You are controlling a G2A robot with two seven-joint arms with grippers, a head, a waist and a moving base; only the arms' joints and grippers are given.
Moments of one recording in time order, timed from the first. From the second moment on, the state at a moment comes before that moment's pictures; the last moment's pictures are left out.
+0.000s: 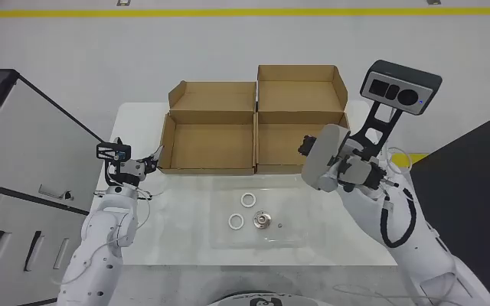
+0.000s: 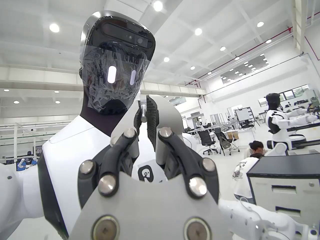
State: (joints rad) left arm 1.73 -1.15 -1.60 -1.80 1.33 0.00 0.00; right arm -1.02 -1.16 1.01 -1.99 0.86 -0.85 0.82
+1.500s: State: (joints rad) left arm 1.73 -1.15 -1.60 -1.80 1.33 0.00 0.00; right arm -1.03 -1.00 1.52 -1.88 -0.33 -0.32 1.41
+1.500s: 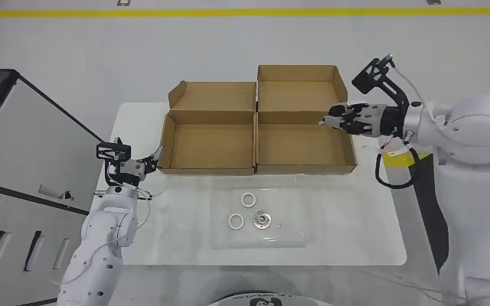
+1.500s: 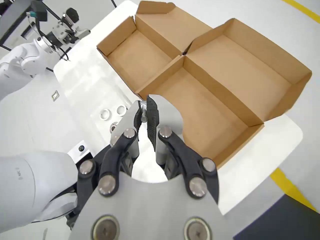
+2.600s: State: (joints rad) left arm 1.73 -1.15 -1.60 -1.80 1.33 0.00 0.00; right arm -0.74 -0.99 1.01 -1.29 -0.55 -0.51 1.31
